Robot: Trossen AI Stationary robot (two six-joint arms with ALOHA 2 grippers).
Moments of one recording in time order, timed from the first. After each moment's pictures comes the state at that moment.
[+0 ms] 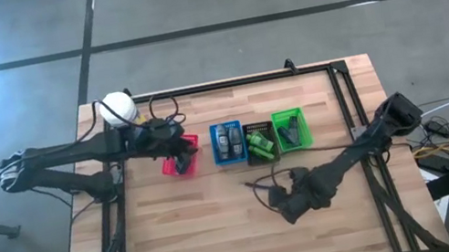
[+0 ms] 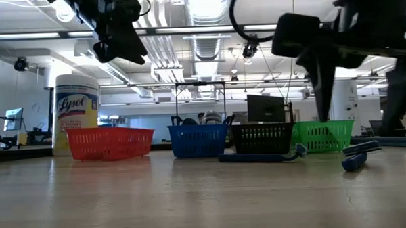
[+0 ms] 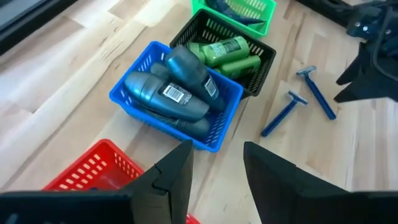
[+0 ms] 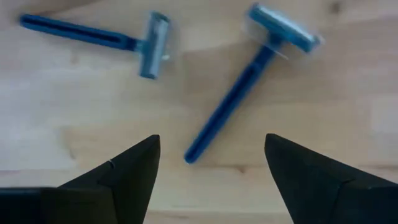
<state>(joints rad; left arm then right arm) 0.12 1.07 0.91 -0.53 -0.07 -0.41 0.50 1.75 1.14 -0.78 0.16 2.26</state>
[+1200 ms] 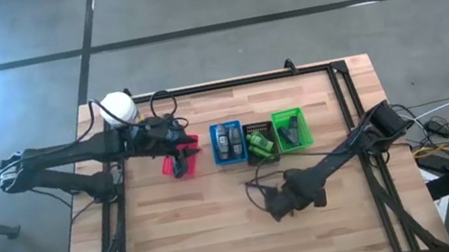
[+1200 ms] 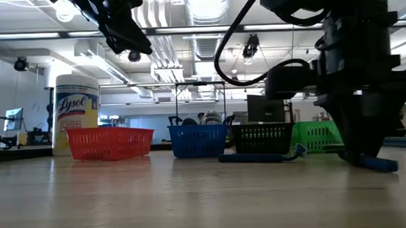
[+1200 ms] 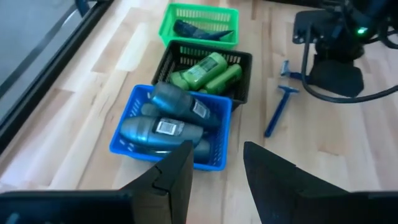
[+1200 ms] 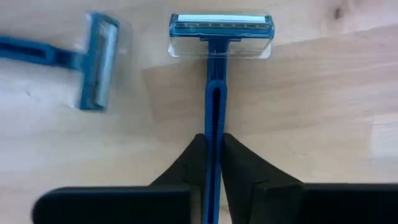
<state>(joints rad) 0.12 1.06 0.91 -0.45 -0.03 -0.08 0.44 1.91 1.20 -0.84 0.02 2.21</state>
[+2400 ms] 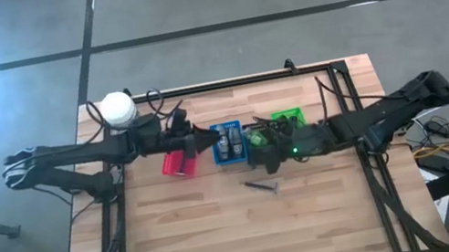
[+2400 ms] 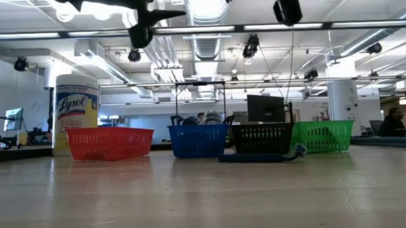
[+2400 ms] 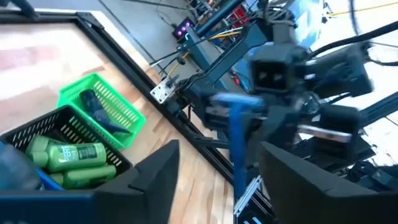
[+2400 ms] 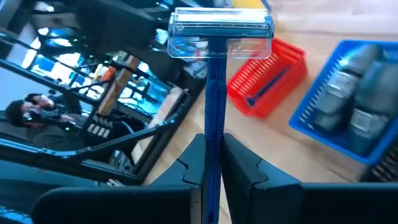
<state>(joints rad) 0.11 1.14 0.84 0.21 0.08 -0.85 0.24 1.32 1.03 -0.12 0.42 1.12</state>
